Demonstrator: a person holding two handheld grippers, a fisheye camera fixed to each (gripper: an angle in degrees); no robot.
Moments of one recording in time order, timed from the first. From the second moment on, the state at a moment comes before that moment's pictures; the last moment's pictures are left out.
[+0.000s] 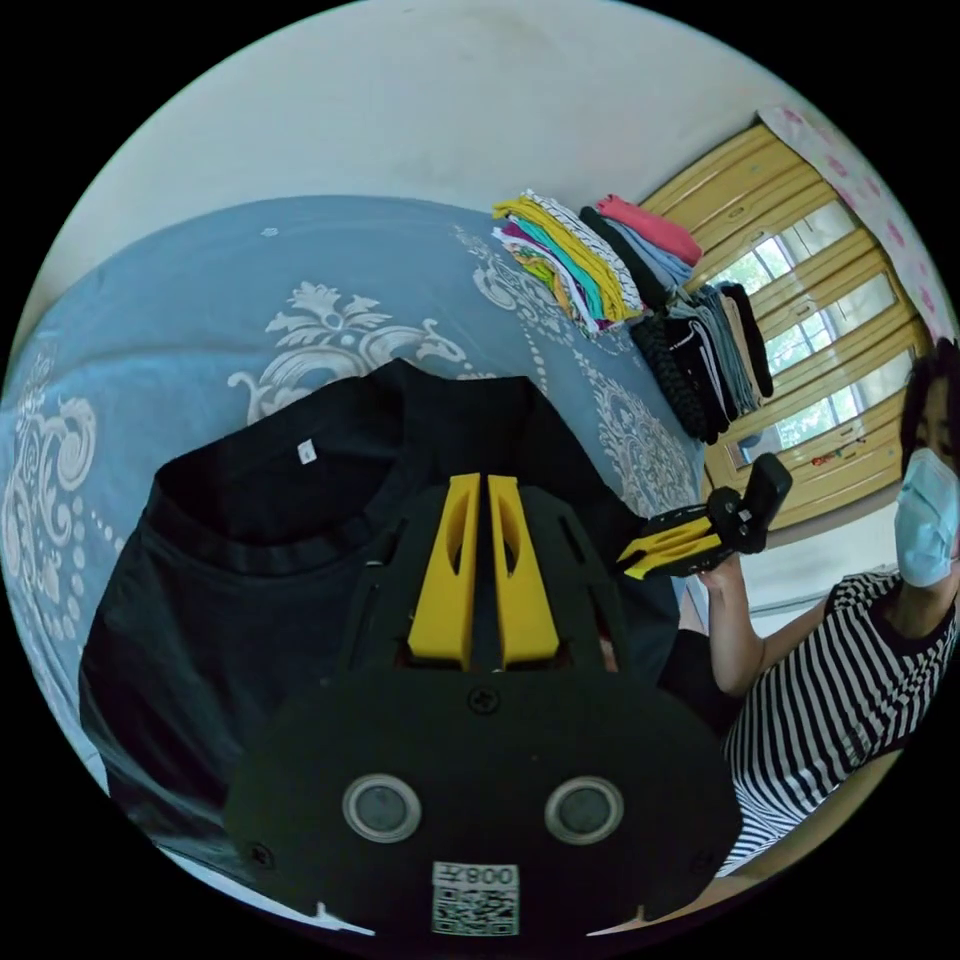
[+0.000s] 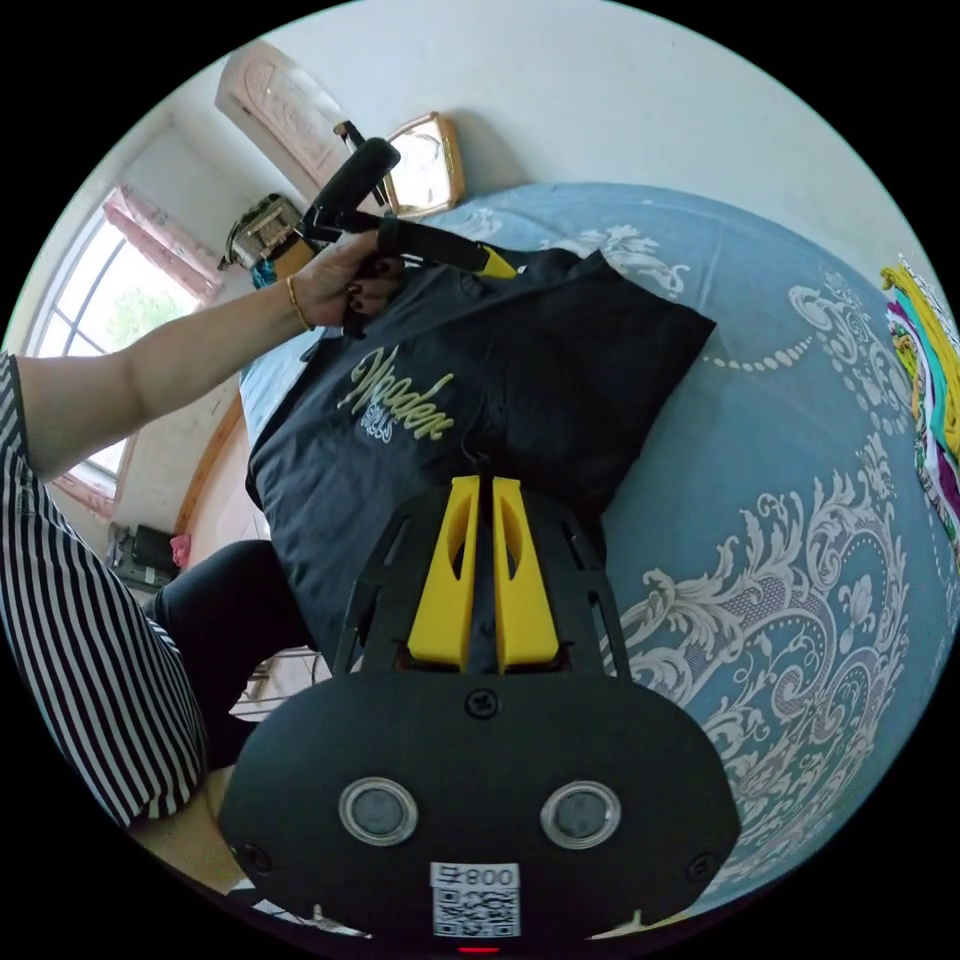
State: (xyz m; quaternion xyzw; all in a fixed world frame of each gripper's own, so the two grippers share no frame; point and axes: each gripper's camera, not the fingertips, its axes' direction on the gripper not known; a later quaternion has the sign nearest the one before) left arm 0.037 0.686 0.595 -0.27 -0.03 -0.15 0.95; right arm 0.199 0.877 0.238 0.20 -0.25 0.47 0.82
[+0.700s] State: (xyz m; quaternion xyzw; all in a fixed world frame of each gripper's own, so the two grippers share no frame) left arm 0.056 0.649 0.720 -0.35 -0.02 -0.05 0.93; right arm 0.225 0.917 0.253 0.29 -0.31 0.48 0.76
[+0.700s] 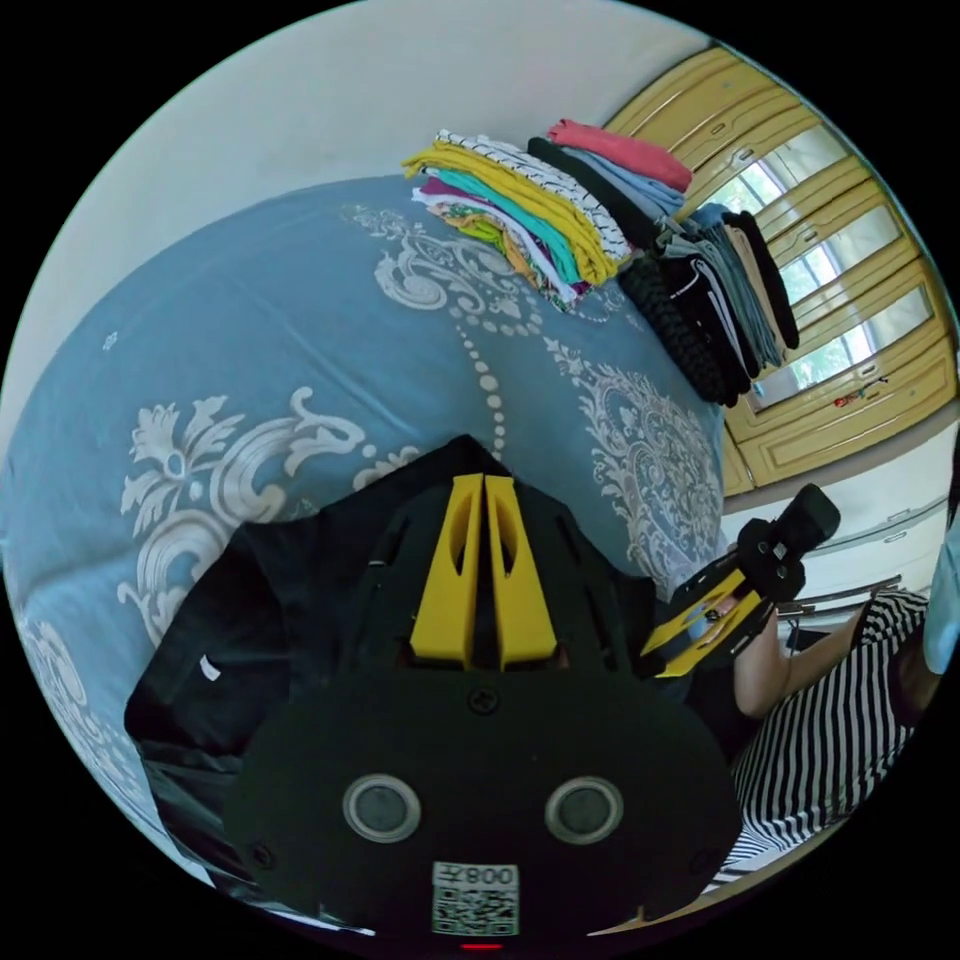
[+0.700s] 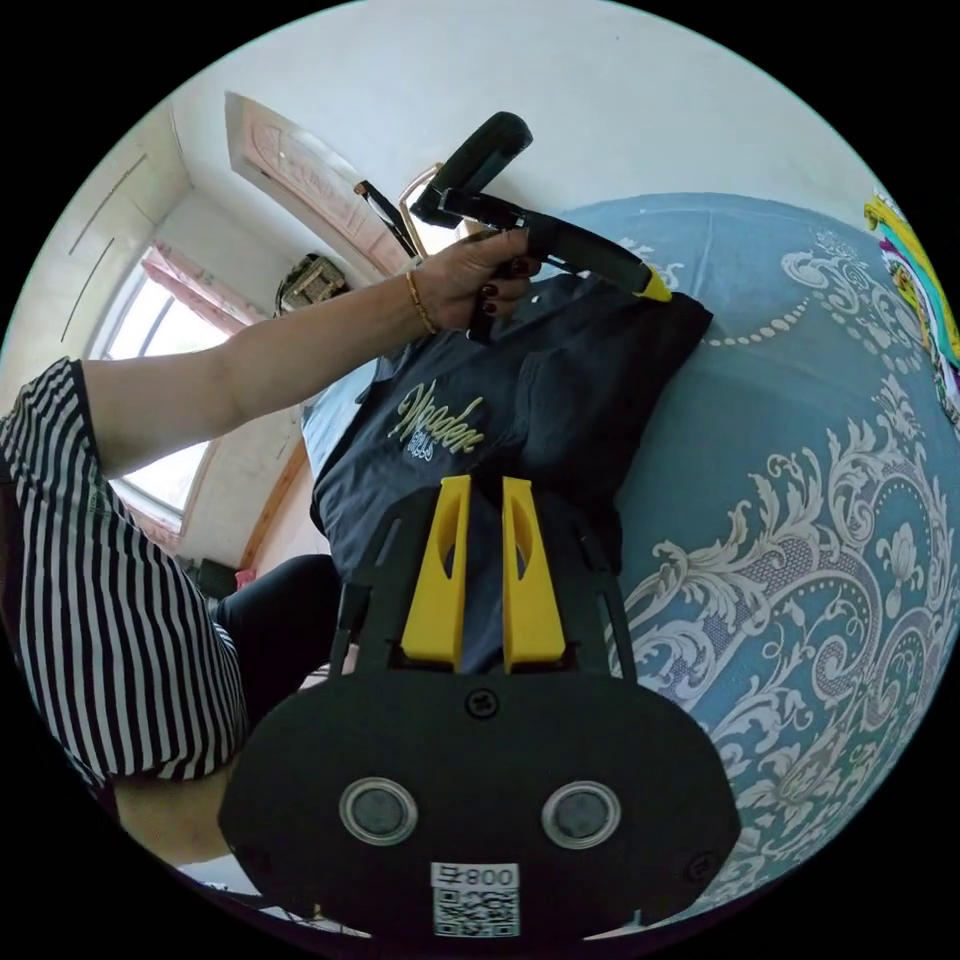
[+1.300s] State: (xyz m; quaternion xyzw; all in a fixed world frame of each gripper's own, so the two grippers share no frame) left arm 0.098 0.653 0.768 -0.34 -0.01 -0.03 0.94; right arm 0.234 0.954 0.266 0.29 -0.31 0.52 0.74
